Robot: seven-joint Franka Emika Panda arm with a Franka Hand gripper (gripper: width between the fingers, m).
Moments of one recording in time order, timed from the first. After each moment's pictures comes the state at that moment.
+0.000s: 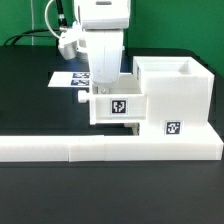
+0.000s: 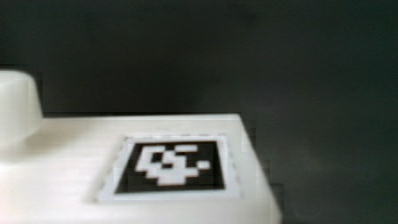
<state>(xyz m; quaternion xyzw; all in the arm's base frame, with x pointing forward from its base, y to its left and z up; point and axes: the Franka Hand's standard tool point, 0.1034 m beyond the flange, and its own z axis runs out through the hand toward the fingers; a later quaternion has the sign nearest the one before) 0.552 -0.011 0.056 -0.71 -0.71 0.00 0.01</state>
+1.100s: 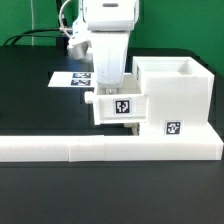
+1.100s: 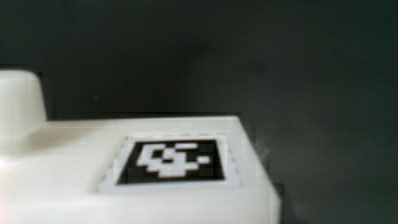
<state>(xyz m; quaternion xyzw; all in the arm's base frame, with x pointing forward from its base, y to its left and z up) 0.549 0.004 0.054 -0.74 -0.68 0.00 0.02</state>
